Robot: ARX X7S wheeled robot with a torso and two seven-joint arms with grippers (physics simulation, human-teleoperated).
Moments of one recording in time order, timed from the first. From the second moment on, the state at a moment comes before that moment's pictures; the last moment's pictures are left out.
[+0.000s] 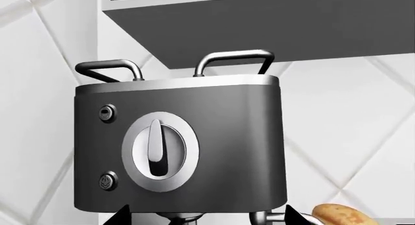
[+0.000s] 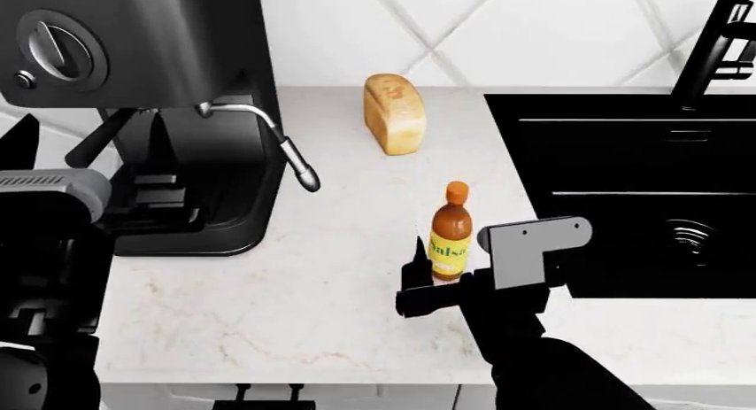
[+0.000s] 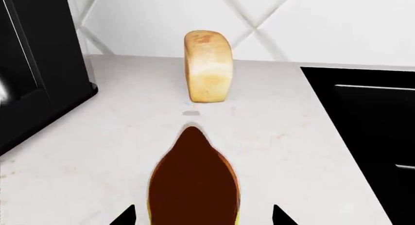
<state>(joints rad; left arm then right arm) -0.37 -0.49 -0.09 0.86 -0.59 -0.76 -0.44 0.38 0.18 -0.21 -0.55 0.46 0.98 0.31</state>
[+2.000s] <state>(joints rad) -0.39 -0.52 -0.06 0.87 -0.63 -0.76 -0.48 0.61 0.28 -0.17 -0.84 0.58 1.15 0.43</state>
